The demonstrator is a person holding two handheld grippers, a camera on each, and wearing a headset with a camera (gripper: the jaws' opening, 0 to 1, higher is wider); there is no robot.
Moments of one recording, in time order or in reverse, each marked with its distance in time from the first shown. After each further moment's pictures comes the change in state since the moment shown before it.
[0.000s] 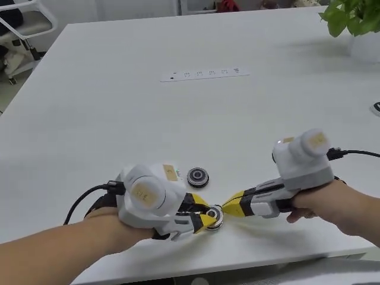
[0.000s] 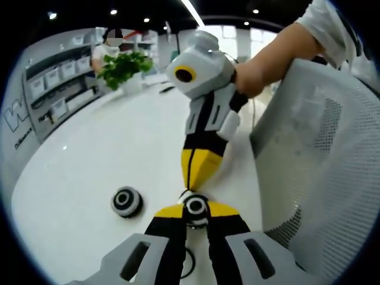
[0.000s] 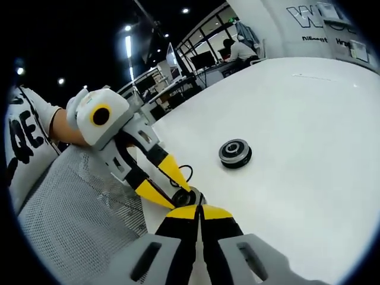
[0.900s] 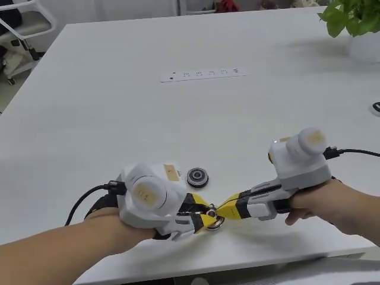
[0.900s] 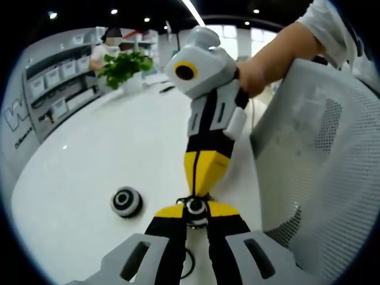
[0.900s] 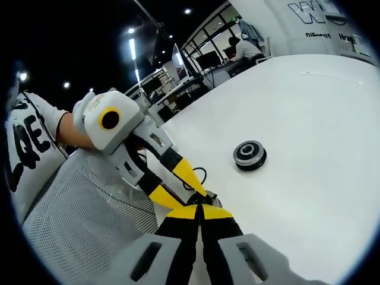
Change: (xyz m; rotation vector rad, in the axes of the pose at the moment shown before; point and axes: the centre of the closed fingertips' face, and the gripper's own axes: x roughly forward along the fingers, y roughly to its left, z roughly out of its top) left arm 0.001 -0.001 0.000 -0.003 0.002 0.001; right arm 0.006 0.018 0.001 0.003 0.008 0.064
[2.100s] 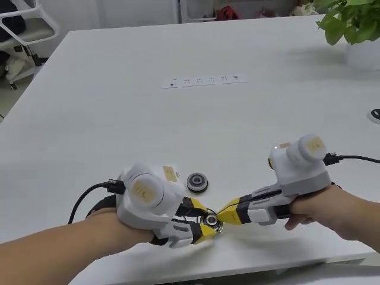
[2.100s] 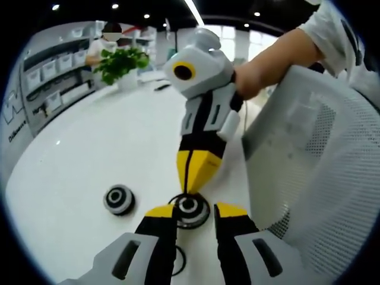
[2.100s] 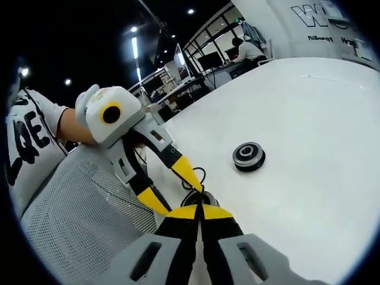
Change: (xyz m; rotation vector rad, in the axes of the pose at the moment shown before) left arm -0.007 -0.009 0.002 -0.040 0.009 -0.070; right arm -0.003 -0.004 0.000 -0.023 -0.003 -0.015
